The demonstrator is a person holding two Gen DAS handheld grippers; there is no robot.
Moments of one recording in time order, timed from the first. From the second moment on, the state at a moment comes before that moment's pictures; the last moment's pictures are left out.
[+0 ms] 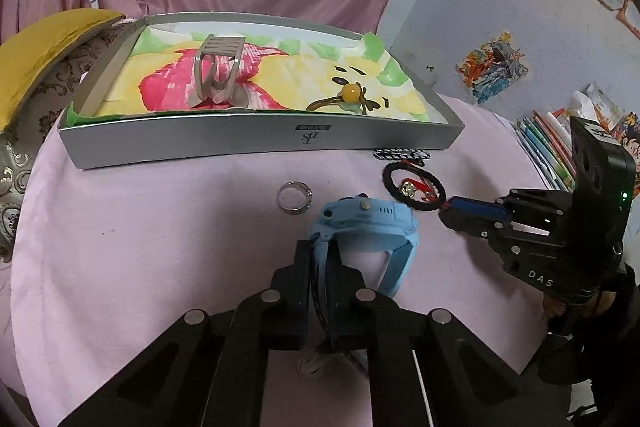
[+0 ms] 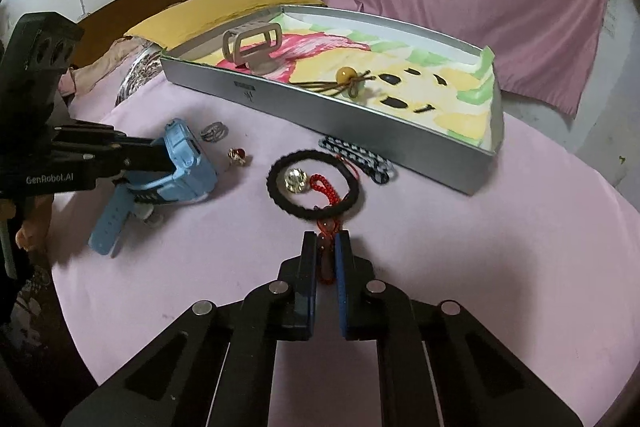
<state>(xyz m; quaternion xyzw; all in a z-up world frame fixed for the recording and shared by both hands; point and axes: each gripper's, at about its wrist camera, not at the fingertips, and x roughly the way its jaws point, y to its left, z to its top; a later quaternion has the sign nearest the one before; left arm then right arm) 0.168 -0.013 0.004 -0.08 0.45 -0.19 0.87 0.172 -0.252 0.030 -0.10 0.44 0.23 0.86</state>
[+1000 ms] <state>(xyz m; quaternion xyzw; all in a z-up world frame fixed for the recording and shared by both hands) 0.158 -0.007 0.065 -0.11 0.27 -0.14 0.95 0.115 -0.261 0.112 -0.04 0.16 0.22 0.96</state>
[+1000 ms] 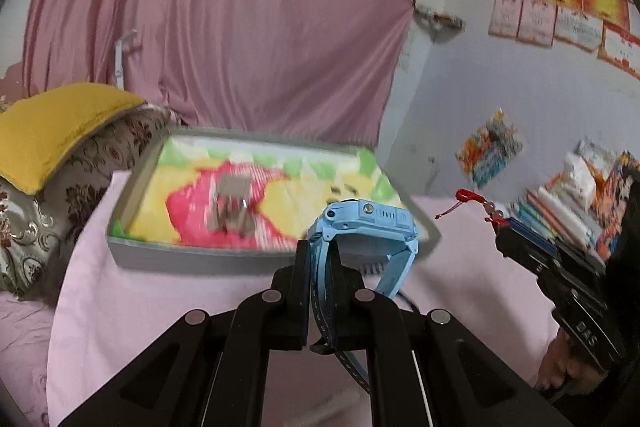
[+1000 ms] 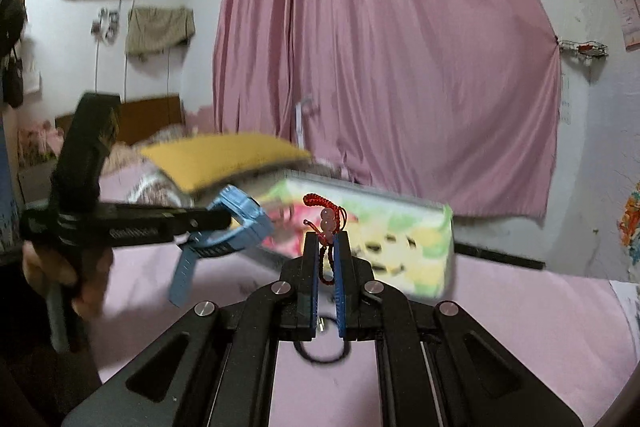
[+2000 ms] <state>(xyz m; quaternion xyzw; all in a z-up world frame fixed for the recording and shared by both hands) 0.266 -0.014 0.042 -0.10 0.31 -0.07 0.94 0.247 -0.239 0.075 0.02 0.26 0.21 0.94</state>
